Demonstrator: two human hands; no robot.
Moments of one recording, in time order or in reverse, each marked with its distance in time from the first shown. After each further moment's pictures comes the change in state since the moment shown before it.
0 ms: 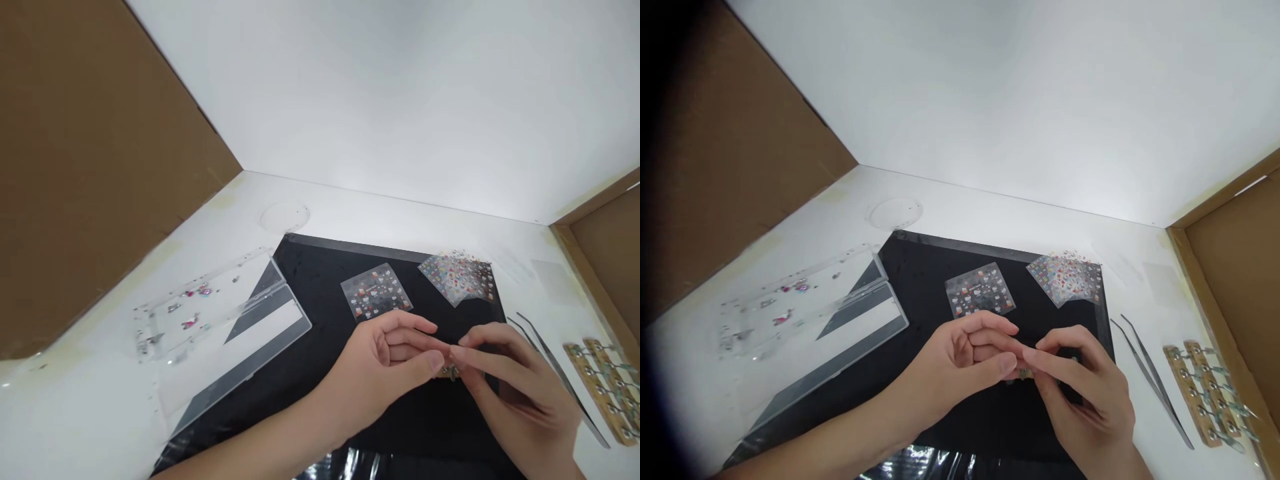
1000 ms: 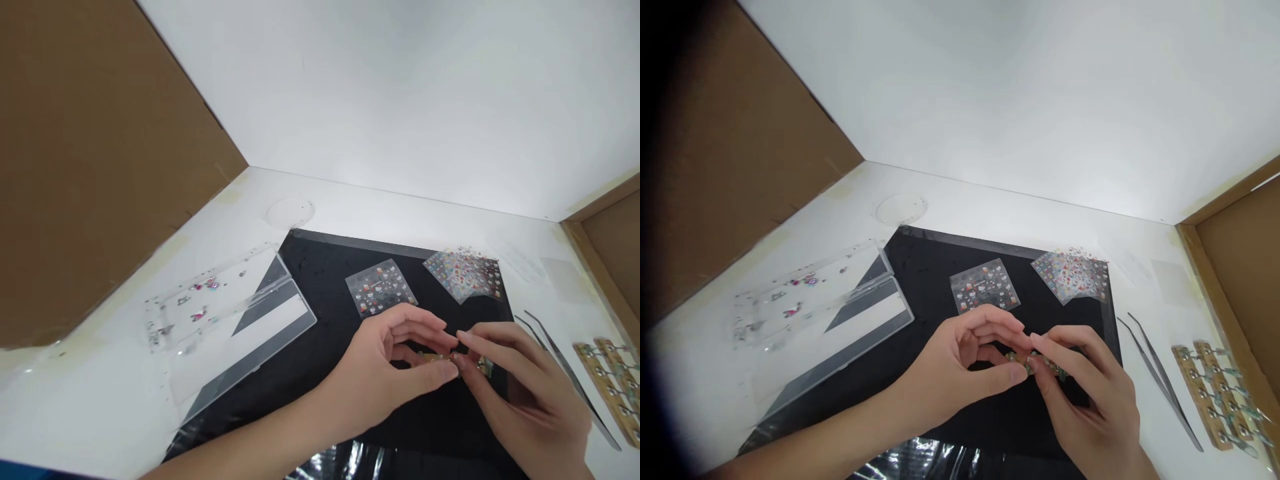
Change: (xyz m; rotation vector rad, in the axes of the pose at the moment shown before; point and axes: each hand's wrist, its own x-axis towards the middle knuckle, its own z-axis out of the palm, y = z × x) left_hand 0.001 -0.002 -0.002 0.244 -0.027 0.195; right_hand -0.006 -0.003 0.003 -0.101 0.006 0.020
